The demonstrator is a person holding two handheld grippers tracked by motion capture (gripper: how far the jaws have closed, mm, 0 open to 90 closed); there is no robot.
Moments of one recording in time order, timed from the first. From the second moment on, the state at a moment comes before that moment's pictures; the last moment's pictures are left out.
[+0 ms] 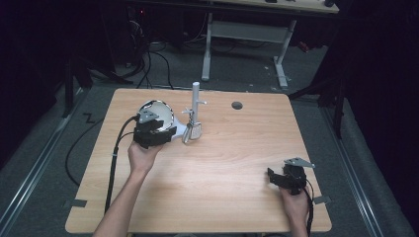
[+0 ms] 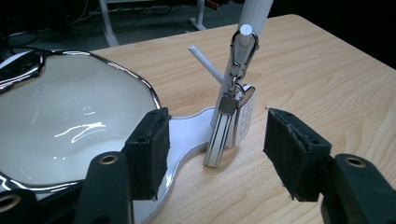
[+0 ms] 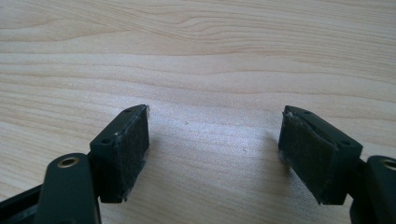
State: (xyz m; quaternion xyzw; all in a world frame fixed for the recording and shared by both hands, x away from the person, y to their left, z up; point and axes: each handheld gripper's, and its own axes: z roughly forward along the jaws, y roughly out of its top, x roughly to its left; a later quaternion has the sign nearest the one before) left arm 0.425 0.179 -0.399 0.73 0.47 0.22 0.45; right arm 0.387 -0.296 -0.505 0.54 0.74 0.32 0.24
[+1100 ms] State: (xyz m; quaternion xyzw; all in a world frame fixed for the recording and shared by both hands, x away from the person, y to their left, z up) left arm 0.391 0.215 -0.399 0.70 0.49 0.22 0.47; right arm 0.387 -0.295 -0.505 0.54 0.74 0.32 0.24
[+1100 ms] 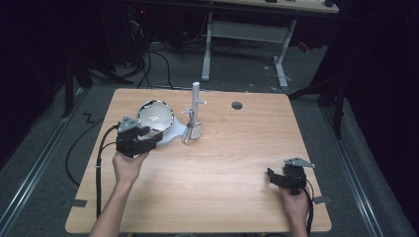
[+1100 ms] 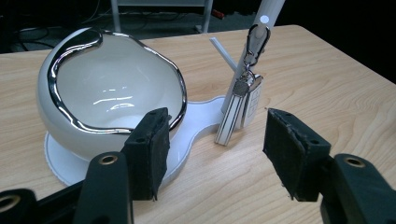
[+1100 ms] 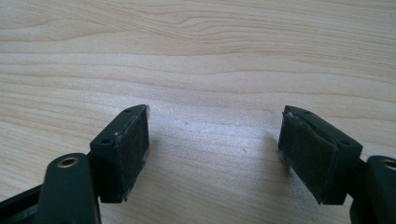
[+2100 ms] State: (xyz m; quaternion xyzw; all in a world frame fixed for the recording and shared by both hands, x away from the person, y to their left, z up) left arm 0.355 0.242 -0.414 0.68 0.51 0.22 0.47; right arm 0.387 -0.295 -0.505 0.54 0.74 0.32 0.24
